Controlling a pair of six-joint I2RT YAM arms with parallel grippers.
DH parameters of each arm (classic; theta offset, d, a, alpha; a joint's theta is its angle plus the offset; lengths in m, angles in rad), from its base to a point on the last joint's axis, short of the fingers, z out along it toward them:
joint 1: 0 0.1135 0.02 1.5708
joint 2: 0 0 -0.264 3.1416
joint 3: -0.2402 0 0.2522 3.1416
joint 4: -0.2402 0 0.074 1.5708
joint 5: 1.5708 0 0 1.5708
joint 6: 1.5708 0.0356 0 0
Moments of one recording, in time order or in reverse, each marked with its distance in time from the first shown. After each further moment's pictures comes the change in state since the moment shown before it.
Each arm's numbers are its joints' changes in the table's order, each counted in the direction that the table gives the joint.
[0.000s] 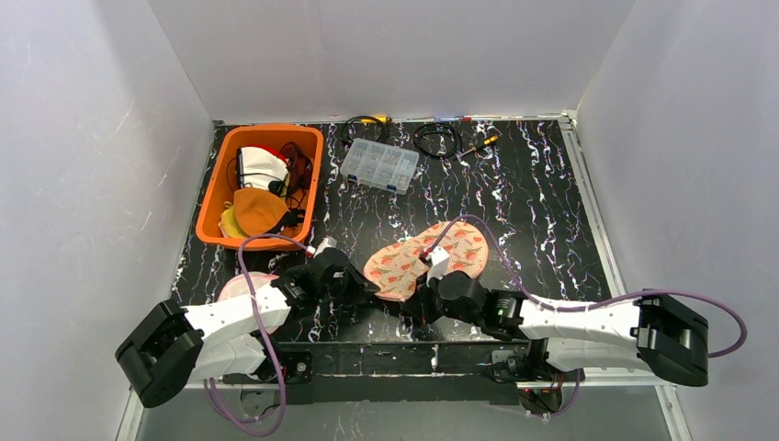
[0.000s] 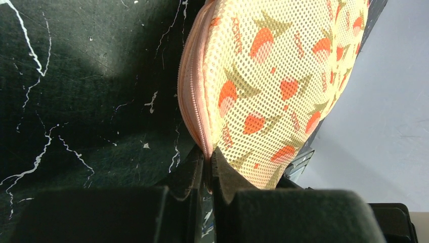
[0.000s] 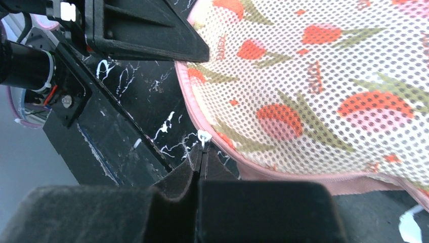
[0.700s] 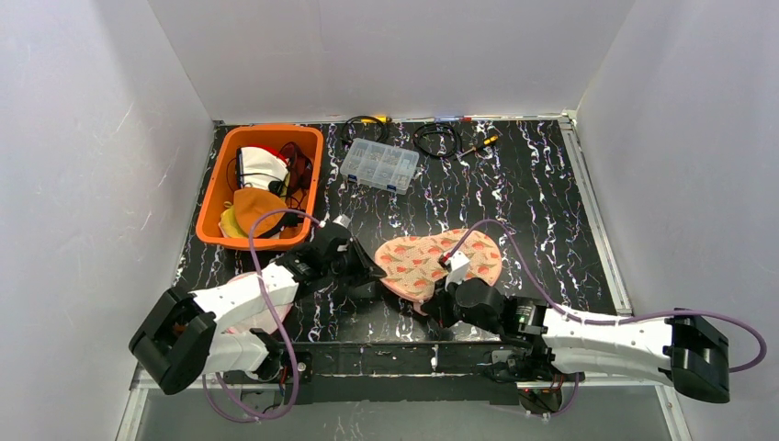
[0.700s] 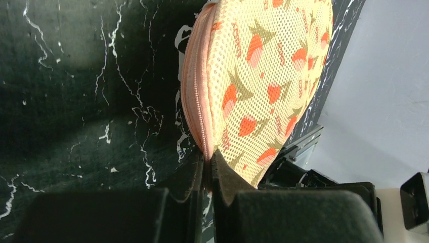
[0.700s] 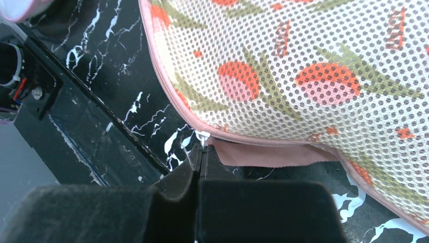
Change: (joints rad) left arm 0.092 -0.097 -0.157 -0.037 0.155 0.204; right arm 0.001 0.246 0.076 -0.202 0.081 -0.001
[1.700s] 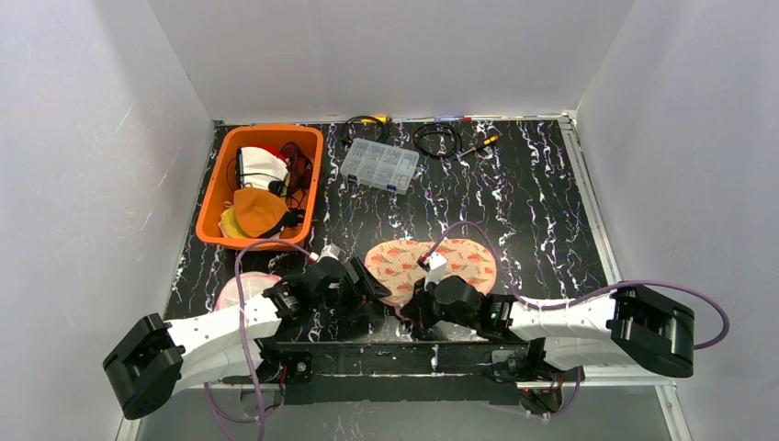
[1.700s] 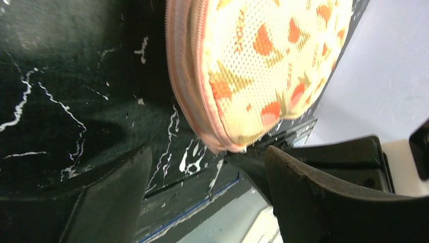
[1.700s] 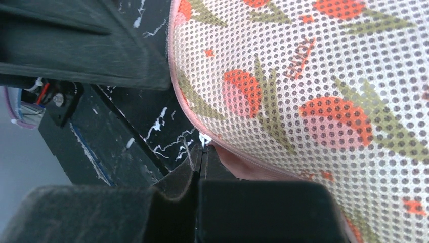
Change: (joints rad) left arm -0.159 0.235 0.196 -0.024 -0.085 -0.188; right arm 0.000 -0.330 -0.009 0.327 -0.092 0.051
